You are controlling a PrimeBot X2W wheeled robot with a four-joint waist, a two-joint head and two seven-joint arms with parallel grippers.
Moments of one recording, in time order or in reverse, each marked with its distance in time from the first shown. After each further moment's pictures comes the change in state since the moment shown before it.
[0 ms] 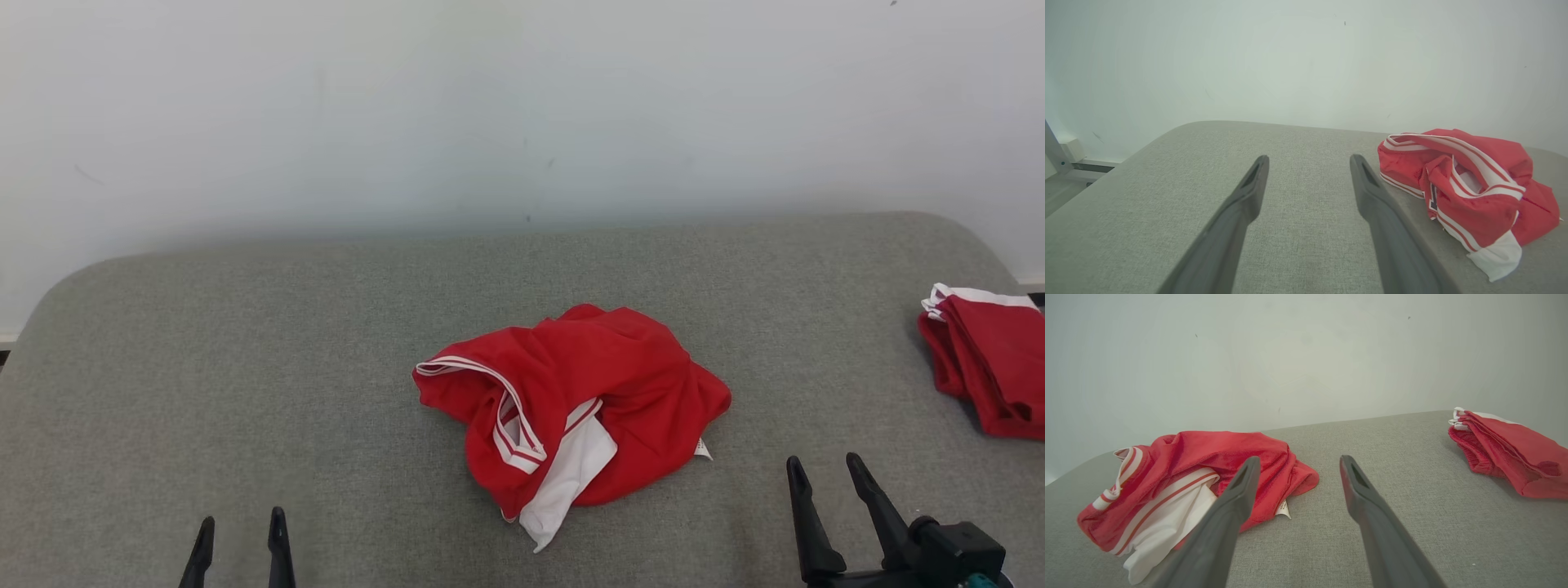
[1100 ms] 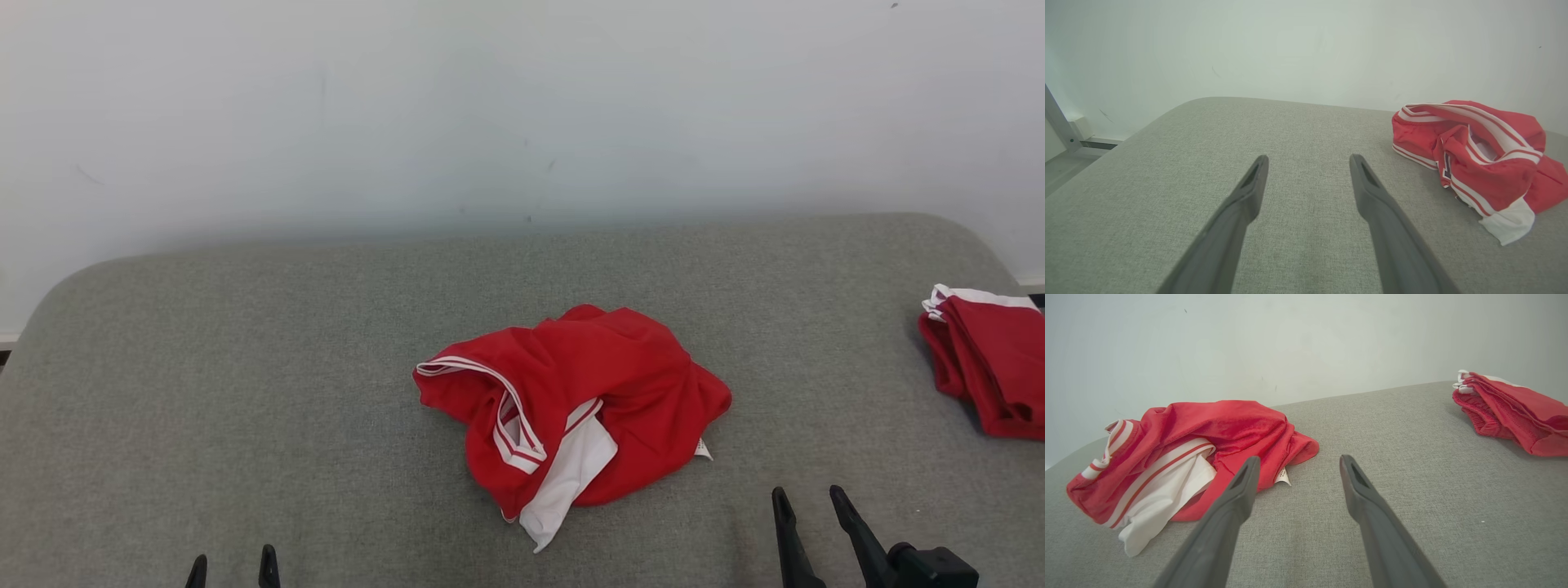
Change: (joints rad) left arm 0.072 -0.060 0.131 0.043 0.070 -0.114 0.000; right arm 0.003 0.023 0.016 0.129 0.000 0.000 -0.057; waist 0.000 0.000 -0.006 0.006
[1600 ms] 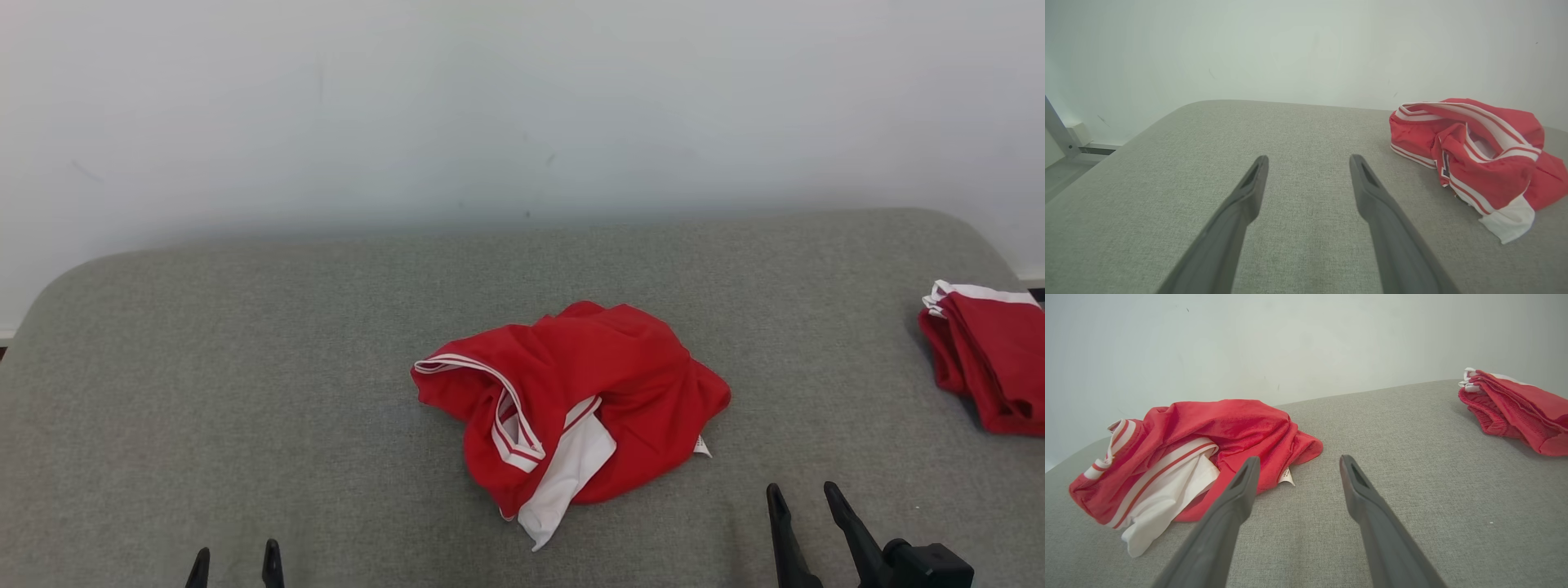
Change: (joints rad) left arm -0.003 -0.014 0.015 -0.007 0.037 -0.019 0.000; right arm -0.009 0.001 0.011 0.003 0.005 0.000 -0.002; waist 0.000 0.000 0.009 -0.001
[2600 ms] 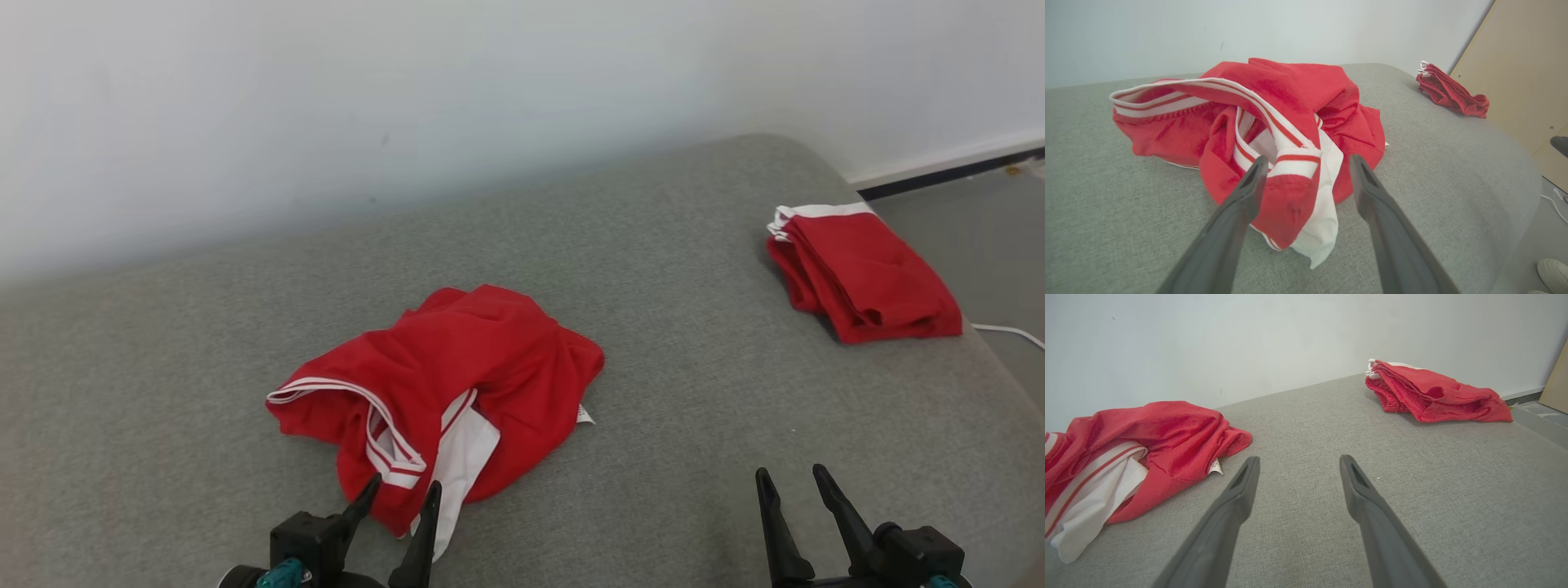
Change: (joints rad) left arm -0.230 0.018 -0.297 0.070 -0.112 -0.057 0.243; right arm -0.036 -0.015 0.035 0.005 0.015 0.000 -0.003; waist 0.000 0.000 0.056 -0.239
